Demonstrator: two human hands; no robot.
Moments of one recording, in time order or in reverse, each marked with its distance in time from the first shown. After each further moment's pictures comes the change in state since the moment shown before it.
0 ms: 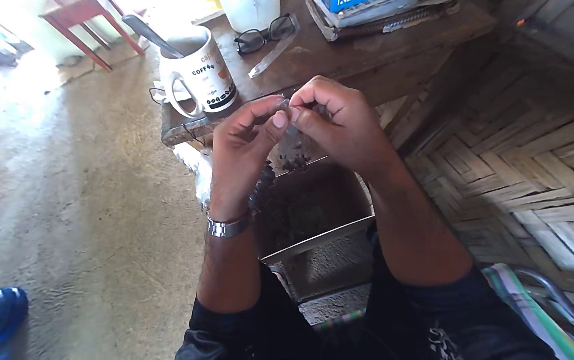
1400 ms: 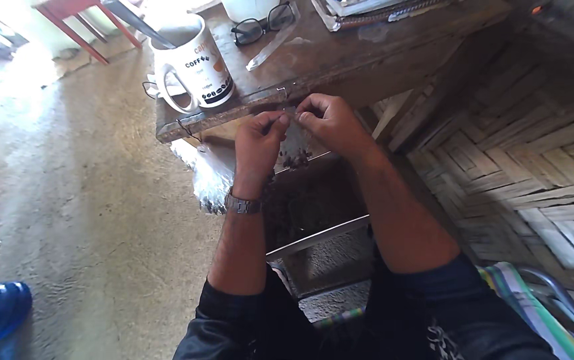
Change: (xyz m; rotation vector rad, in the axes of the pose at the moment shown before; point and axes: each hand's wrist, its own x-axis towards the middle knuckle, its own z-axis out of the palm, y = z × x) left_hand 0.006 -0.058 0.014 0.271 0.115 -0.276; right_hand -0.005 0.062 0.009 -0.005 -0.078 0.453
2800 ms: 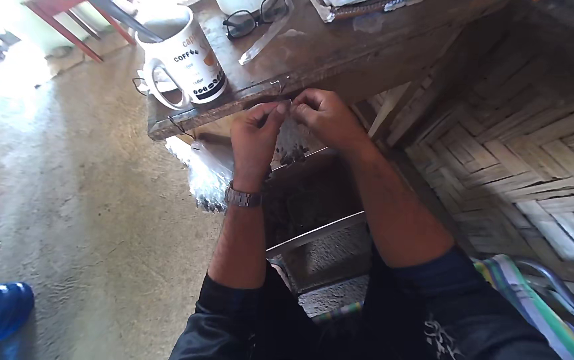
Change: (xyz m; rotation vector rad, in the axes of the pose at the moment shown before) left_hand 0.005 -0.007 0.008 -0.021 0.060 0.085; right_hand 0.002 0.006 0.004 0.071 0.021 0.058
